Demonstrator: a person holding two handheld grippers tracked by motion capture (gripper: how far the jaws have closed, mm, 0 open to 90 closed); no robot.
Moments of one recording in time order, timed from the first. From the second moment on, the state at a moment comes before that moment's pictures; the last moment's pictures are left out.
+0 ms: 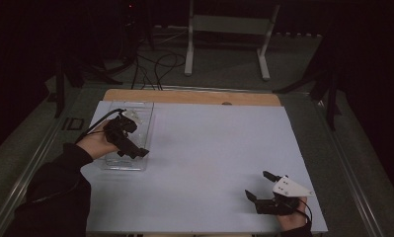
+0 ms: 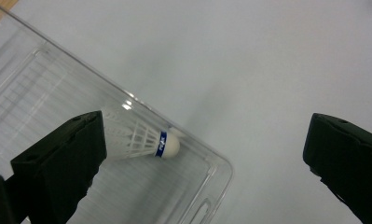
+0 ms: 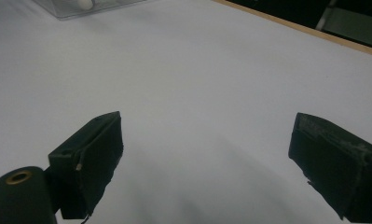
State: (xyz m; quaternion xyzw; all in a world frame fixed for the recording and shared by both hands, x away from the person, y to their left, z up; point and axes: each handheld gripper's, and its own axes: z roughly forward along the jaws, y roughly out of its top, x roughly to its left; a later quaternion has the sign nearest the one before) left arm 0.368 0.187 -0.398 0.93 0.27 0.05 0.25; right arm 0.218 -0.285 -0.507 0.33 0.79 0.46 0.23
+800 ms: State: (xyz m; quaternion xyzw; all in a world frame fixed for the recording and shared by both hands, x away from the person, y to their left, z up) left arm 0.363 0.139 -0.398 0.93 0.23 0.03 0.29; right arm 0.218 -0.287 -0.507 0.33 0.79 0.47 0.23
